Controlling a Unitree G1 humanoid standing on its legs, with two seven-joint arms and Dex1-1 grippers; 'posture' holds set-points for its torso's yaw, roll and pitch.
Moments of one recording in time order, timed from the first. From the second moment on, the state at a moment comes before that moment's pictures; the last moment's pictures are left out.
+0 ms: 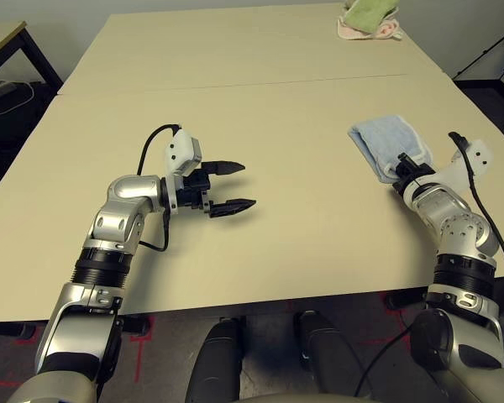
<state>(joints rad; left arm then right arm) -0.58 0.55 -0.06 0.25 -0.31 0.17 -1.24 -0.58 -0.19 -0.55 0.23 0.62 0.70 -0.18</state>
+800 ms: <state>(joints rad) -0.54 0.38 0.15 0.16 -0.32 0.37 -0.65 -0.50 -0.57 -0.27 0.11 0.42 0.46 0.37</state>
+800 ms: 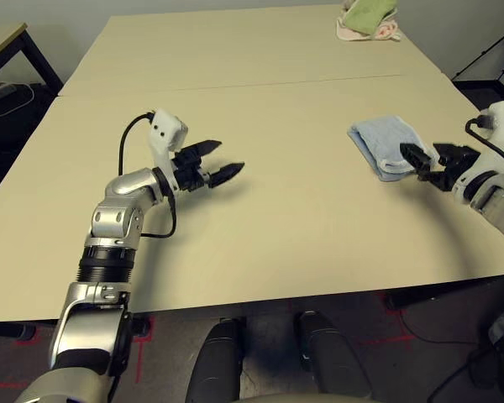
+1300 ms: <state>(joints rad) -0.46 0.23 0.26 0.14 -0.18 0.17 -0.12 -0.56 -0.38 -0.25 0.47 0.25 -0.16 0.35</state>
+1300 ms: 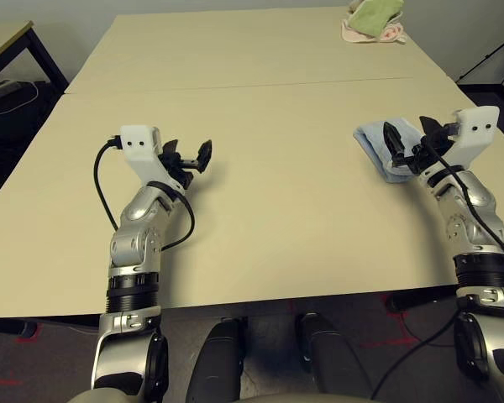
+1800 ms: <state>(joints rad) -0.50 0.30 0.26 0.52 -0.13 -0.22 -0.15 -0.58 -0.29 -0.25 0.63 0.23 -0.27 0.29</state>
